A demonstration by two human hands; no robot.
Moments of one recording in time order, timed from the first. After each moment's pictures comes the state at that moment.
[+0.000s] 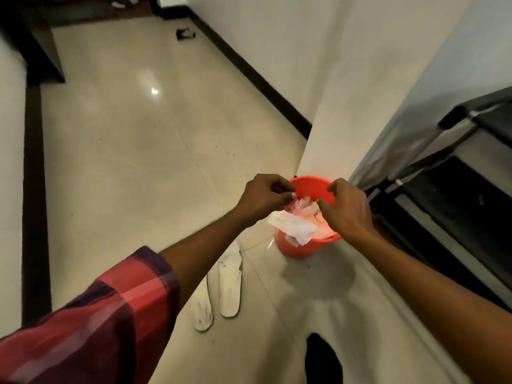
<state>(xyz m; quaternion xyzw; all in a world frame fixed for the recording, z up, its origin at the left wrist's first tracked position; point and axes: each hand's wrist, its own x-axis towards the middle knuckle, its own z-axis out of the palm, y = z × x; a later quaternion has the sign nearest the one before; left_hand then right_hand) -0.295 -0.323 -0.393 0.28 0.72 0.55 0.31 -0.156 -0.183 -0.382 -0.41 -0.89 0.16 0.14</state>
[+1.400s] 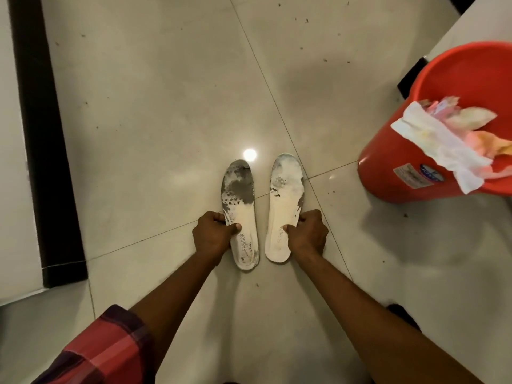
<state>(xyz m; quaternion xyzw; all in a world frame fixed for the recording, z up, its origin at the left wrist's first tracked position) -0.291 -0.562 -0.736 -0.22 0.84 0.41 0.28 -0.210 -0.390 -0.724 -0.55 -0.72 0.41 -0.10</state>
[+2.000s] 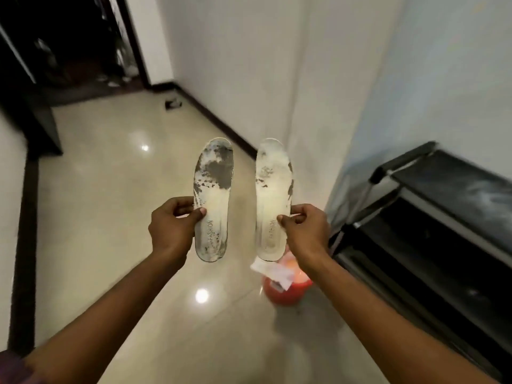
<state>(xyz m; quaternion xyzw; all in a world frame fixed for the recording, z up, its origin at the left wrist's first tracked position) -0.343 -0.419 -0.338 0.05 0.77 0.63 0.09 -0.181 -0.240 -0.323 -0.48 -0.68 0.49 0.26</state>
